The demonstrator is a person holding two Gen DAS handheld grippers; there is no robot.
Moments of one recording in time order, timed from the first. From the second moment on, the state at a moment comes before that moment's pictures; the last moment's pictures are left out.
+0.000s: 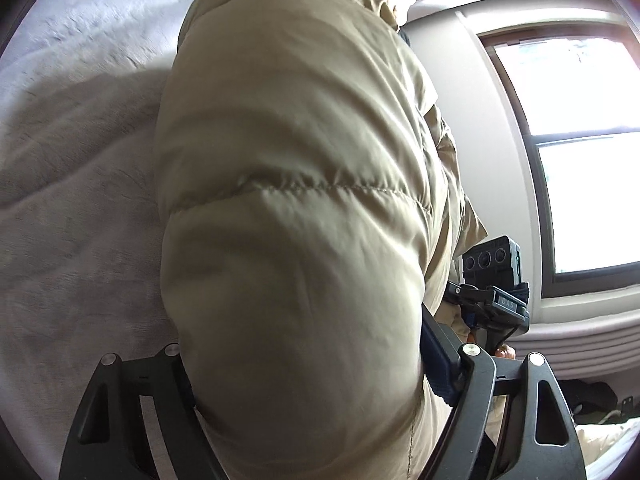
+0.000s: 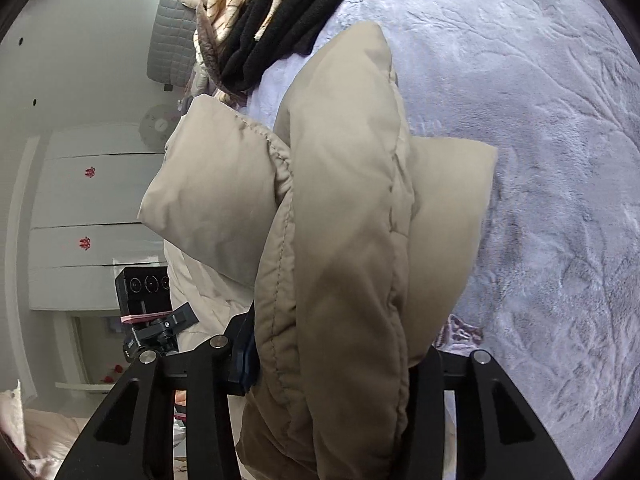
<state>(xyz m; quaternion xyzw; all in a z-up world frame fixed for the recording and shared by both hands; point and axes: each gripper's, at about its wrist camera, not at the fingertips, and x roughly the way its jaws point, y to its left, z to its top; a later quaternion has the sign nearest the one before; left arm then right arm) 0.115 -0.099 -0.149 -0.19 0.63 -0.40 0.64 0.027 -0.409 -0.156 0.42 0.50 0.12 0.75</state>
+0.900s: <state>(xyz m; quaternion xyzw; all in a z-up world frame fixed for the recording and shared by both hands) 0.232 0.118 -0.148 -0.21 0.59 -0.35 0.70 0.162 -0.184 -0.200 0.40 0.51 0.16 0.74</state>
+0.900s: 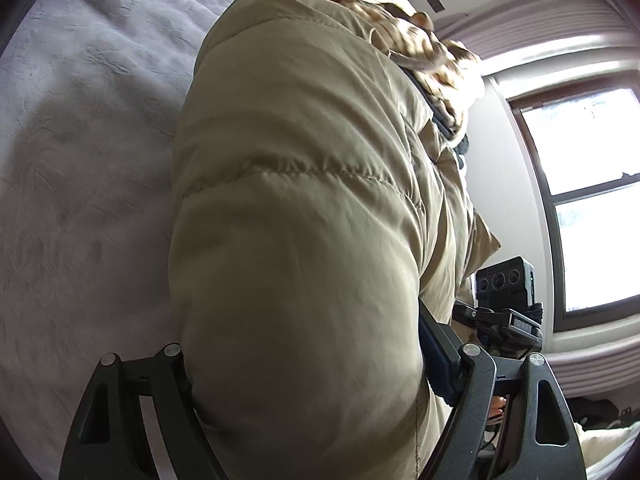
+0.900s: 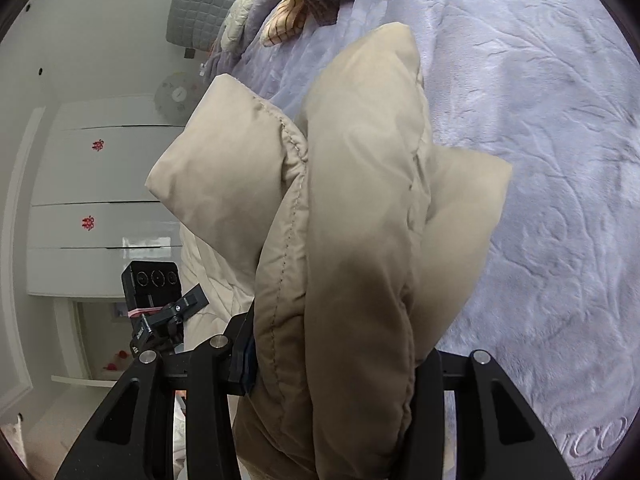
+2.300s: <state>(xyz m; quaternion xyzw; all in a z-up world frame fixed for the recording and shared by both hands) 0.242 -0.049 -0.153 -0.02 0.54 -0.31 0.78 0.080 -0.116 -0.203 0.10 0.58 0.00 0.80</state>
